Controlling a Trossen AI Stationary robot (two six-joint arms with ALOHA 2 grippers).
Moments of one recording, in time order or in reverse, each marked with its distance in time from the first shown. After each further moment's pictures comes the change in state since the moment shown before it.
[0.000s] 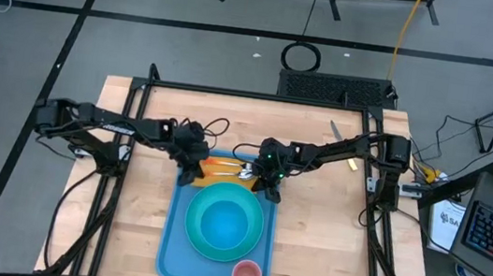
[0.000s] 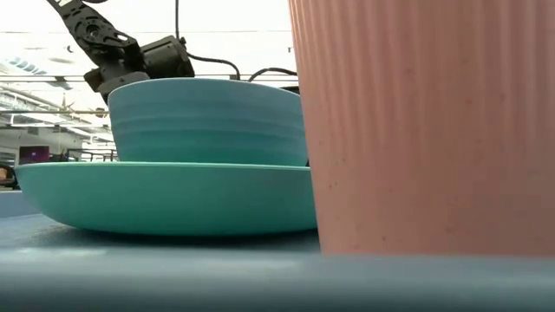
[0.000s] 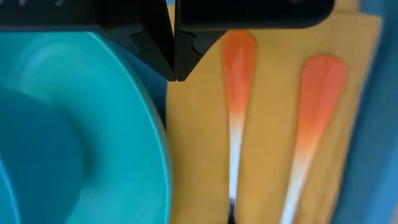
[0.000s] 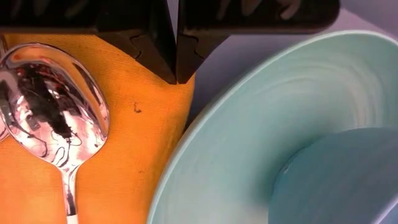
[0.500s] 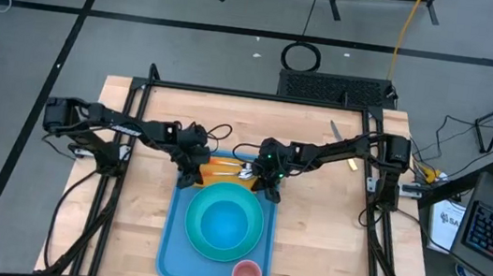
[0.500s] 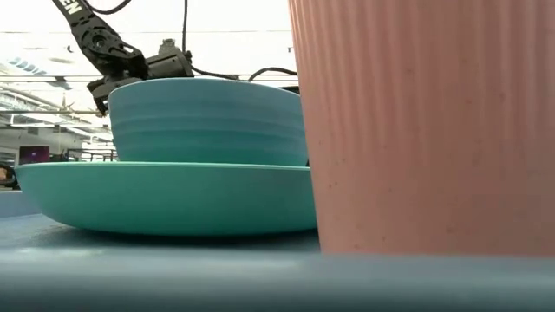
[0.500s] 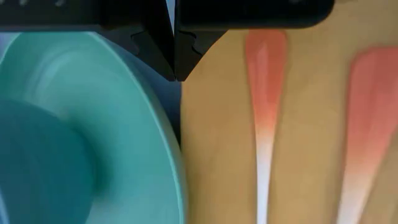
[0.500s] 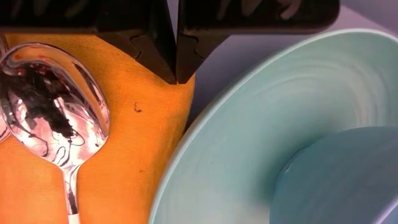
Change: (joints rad) left arm 0.000 0.083 -0.002 0.028 0.095 0.001; right arm 0.001 0.000 0.000 0.004 0.004 0.001
